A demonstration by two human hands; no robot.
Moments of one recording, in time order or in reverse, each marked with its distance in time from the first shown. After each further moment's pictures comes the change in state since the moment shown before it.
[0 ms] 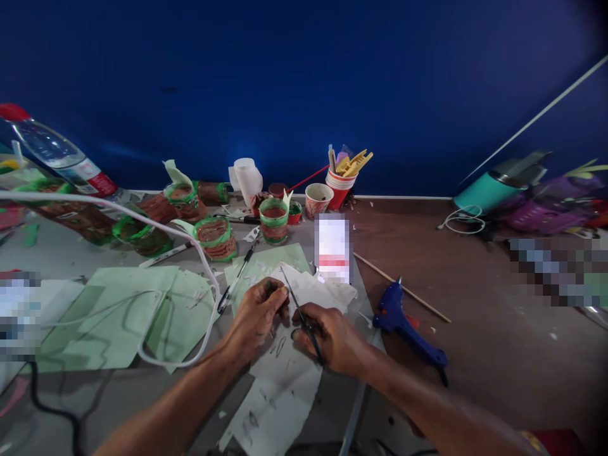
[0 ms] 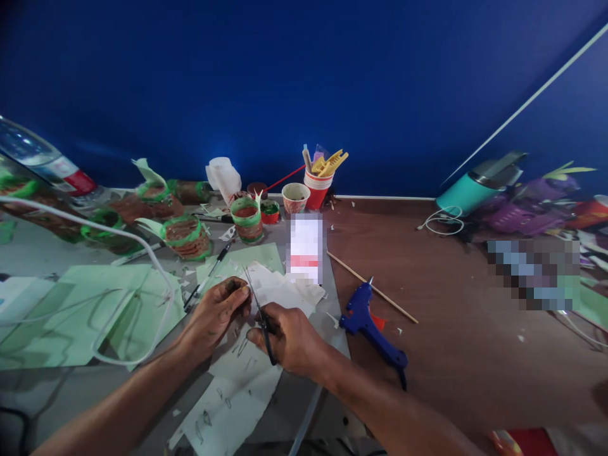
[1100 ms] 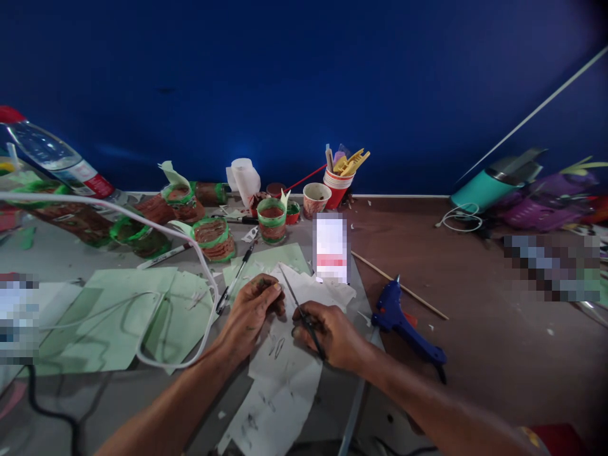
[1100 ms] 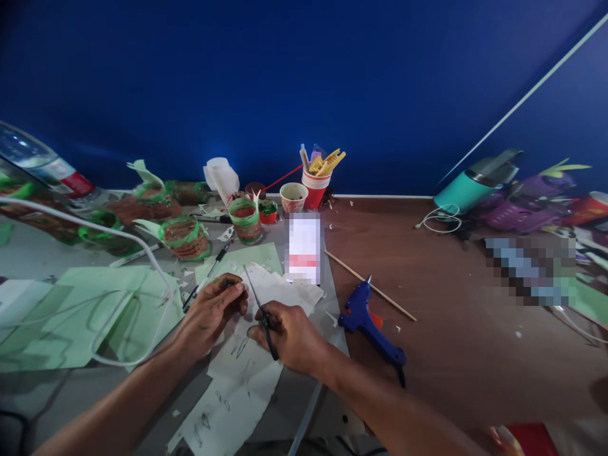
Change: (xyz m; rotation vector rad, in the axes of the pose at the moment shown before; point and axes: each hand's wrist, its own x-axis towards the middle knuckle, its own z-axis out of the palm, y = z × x) left_hand 0.004 -0.005 -0.007 -0.245 -0.018 -0.011; right_hand 0.001 0.004 0.001 0.115 0.026 0.010
